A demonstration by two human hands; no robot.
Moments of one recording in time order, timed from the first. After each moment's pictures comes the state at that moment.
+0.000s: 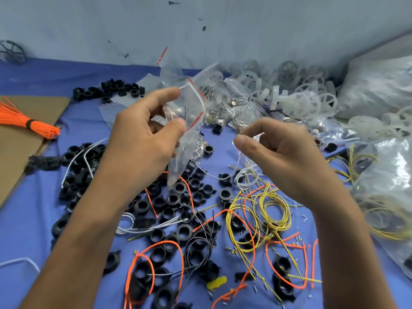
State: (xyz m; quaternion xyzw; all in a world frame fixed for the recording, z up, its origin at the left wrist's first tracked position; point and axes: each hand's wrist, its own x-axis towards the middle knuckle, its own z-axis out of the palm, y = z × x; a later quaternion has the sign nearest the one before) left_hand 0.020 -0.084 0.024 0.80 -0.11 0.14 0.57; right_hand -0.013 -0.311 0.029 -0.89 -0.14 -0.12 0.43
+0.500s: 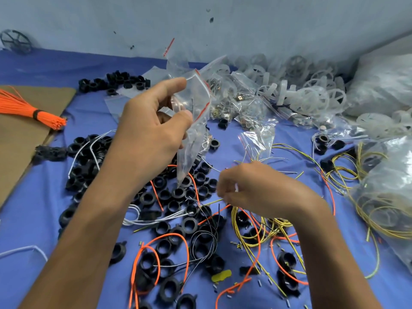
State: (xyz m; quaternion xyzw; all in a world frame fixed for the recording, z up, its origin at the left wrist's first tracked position) left_hand 0.024 -0.082 0.020 0.80 -0.10 0.14 0.57; right_hand -0.009 -0.286 -0.006 -0.95 -0.21 0.15 0.16
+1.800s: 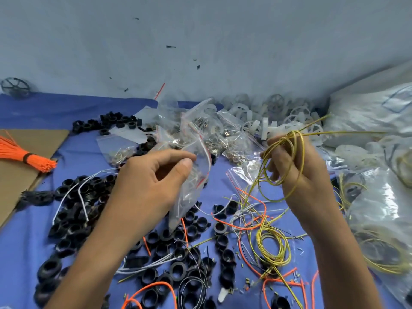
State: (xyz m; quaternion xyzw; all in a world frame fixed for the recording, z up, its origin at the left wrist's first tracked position) left_hand 0.016 -0.089 0.016 0.82 -0.14 0.12 0.54; right_hand 0.003 -0.337 0.023 -0.80 -0.09 -0.26 0.54
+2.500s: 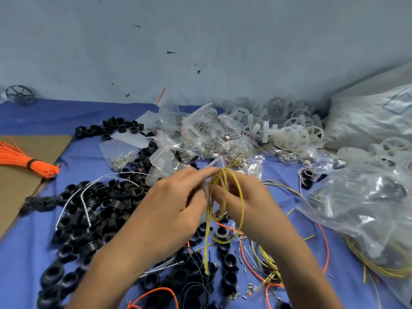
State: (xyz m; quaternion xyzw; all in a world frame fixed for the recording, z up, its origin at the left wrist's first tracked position) left_hand -0.003 -0.106 0.025 0.87 -0.25 0.06 0.41; right_hand 0.000 -0.282 0.000 -0.85 -0.11 -0.05 0.50
